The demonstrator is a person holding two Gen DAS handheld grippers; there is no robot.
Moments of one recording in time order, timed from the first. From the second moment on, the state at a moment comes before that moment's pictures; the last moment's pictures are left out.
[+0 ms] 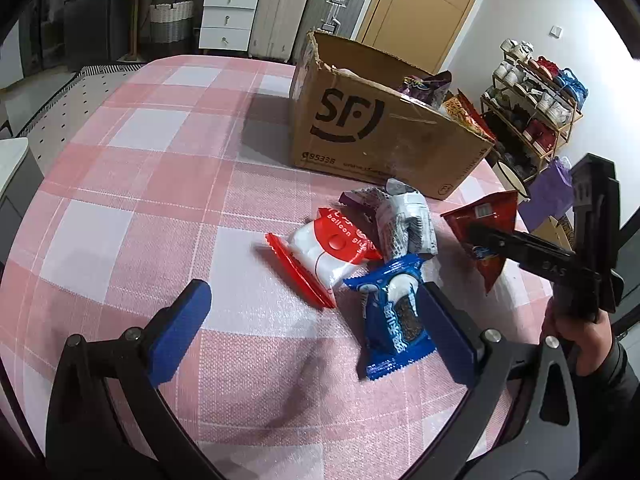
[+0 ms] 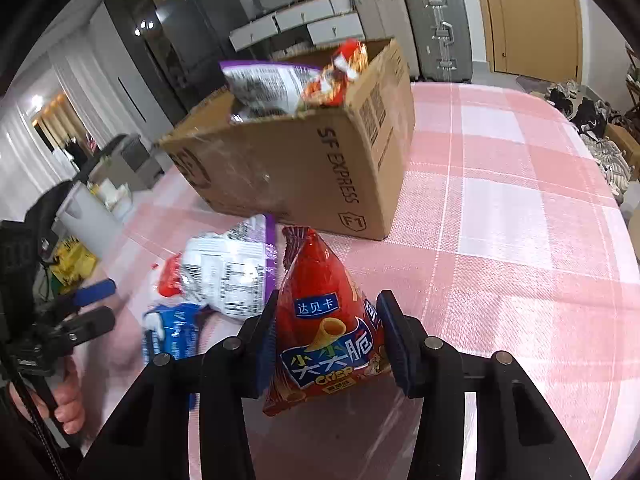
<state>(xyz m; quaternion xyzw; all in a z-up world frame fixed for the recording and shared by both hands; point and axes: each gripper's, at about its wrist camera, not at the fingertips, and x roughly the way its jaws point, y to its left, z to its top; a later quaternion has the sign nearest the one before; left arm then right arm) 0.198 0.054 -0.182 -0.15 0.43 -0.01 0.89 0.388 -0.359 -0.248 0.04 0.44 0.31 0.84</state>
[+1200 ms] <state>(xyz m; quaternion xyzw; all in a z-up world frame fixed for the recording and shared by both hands) 0.213 -0.012 -0.195 -0.10 0.50 0.03 0.86 0.296 -0.404 -0.227 0.17 0.36 0.39 0.83</state>
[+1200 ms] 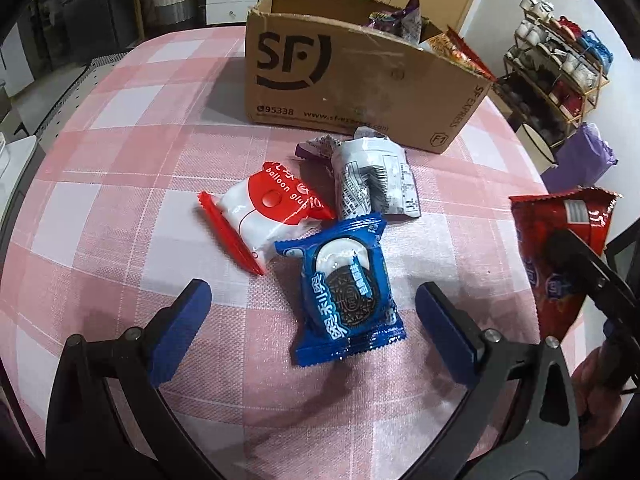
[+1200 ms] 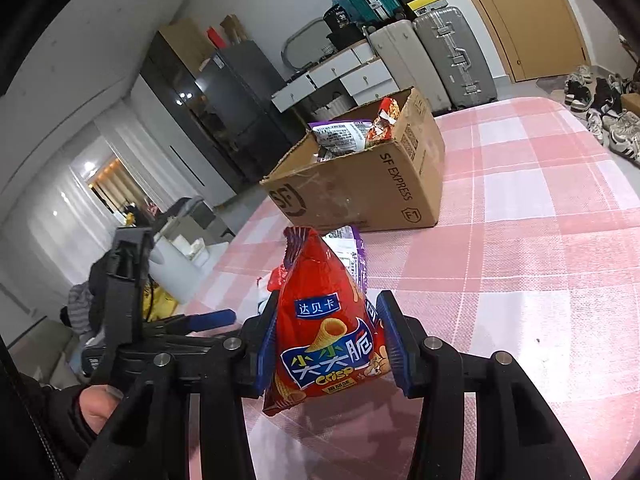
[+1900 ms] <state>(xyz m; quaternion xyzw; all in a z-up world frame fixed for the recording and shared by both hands) 0.221 -0.019 -0.206 -0.11 0.51 0.00 0.85 0.295 -0.419 -0.229 0.22 0.33 0.41 0.82</state>
